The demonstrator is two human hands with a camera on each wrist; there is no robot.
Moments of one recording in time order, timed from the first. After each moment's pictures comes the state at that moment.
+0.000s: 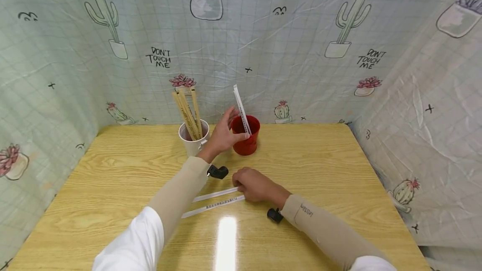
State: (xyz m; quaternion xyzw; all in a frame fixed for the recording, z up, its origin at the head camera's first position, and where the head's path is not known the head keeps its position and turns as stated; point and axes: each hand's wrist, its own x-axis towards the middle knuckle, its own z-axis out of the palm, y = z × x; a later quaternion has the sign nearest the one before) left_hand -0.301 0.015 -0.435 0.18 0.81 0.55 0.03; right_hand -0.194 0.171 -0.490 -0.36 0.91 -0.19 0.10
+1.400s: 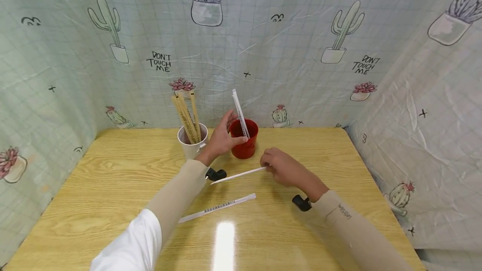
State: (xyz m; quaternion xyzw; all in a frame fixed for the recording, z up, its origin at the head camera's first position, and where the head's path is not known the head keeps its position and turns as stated) left_hand -0.302 0.015 -0.435 0.19 0.81 0.56 0.03; right_hand -0.195 0.251 -0.424 -0.37 0.91 -0.19 -0.05
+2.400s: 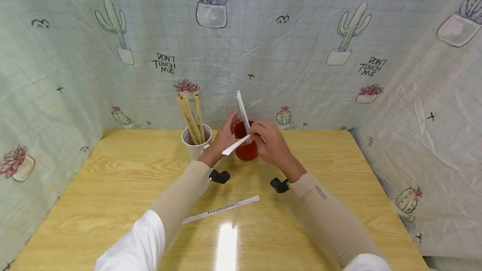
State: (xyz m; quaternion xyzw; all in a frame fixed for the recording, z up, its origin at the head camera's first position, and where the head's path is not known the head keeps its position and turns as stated) left_hand -0.305 0.013 -0.438 0.22 0.80 0.57 0.02; right_hand -0.244 0.201 -0.401 -0.34 0.83 -0.31 -0.30
